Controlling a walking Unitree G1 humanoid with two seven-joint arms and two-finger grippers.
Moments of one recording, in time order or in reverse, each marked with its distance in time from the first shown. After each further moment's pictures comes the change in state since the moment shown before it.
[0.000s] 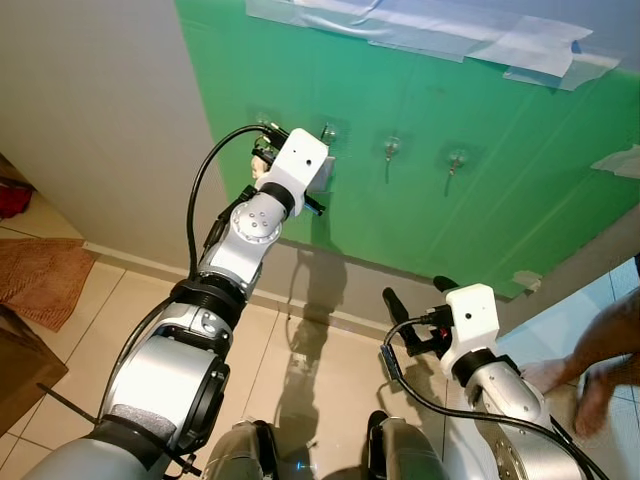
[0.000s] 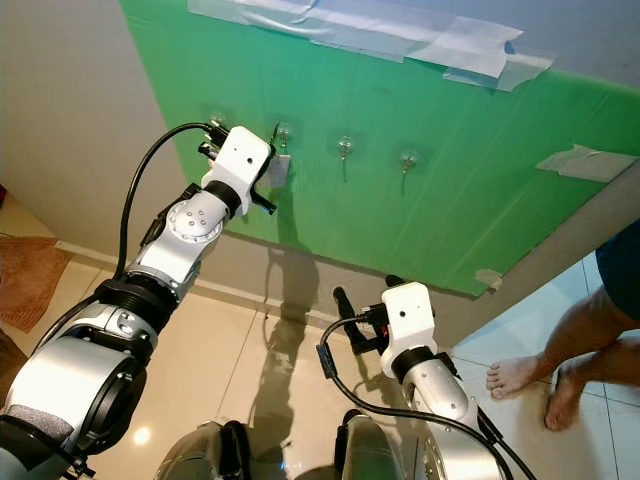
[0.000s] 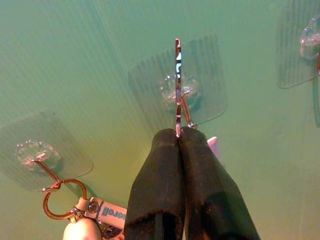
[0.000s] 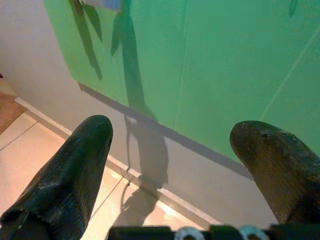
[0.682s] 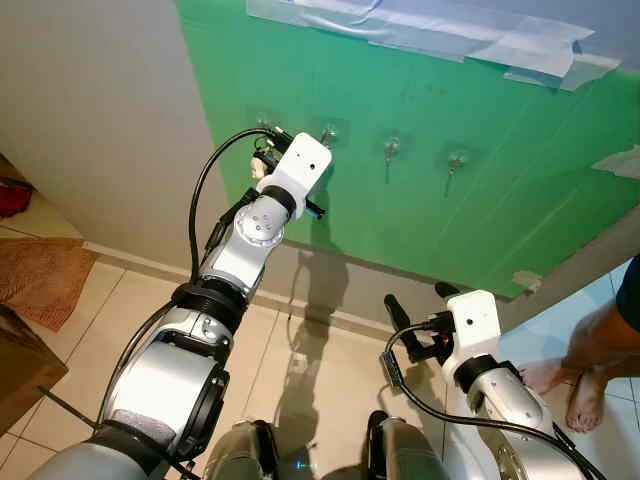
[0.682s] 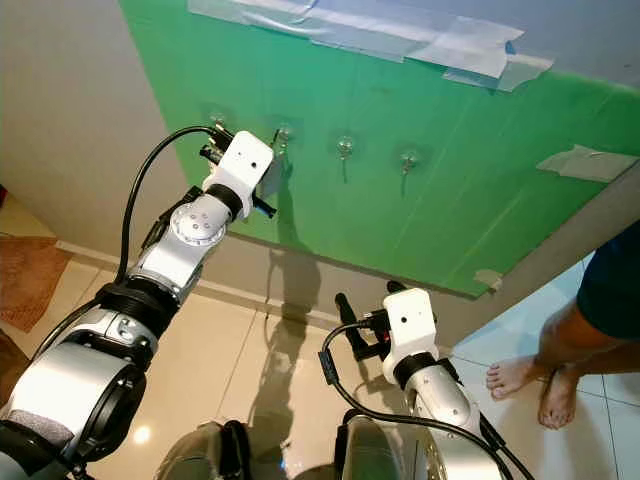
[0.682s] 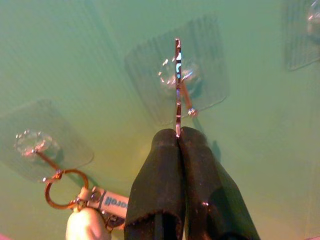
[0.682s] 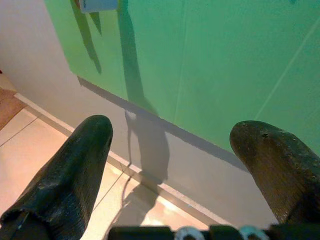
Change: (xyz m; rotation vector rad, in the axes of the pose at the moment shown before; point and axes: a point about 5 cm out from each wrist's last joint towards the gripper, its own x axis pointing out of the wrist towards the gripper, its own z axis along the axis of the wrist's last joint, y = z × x) left arm -0.002 -0.003 -0.003 0.036 0.041 0.015; right arm -0.003 0.000 -0.006 0.001 0.016 0.003
